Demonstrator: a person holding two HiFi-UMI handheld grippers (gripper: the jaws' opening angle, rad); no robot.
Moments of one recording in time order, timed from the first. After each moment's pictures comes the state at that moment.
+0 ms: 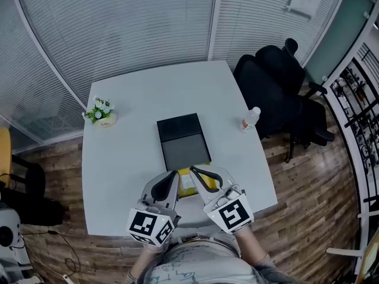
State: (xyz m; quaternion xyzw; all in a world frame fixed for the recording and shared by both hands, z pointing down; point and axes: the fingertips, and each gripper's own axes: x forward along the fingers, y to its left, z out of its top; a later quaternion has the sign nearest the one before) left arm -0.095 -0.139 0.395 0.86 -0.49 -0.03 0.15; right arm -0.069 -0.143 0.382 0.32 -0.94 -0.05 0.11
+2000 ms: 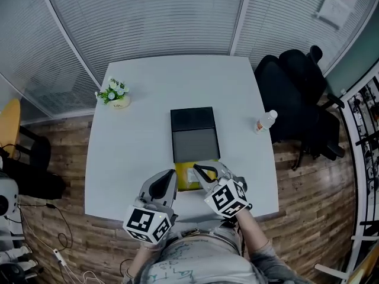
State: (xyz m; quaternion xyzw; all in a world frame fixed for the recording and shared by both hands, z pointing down) left arm -0.121 -0.128 0.422 0.81 -0.55 -0.01 0.18; right arm -0.079 -0.155 0.514 0.18 -0.94 -0.07 0.29
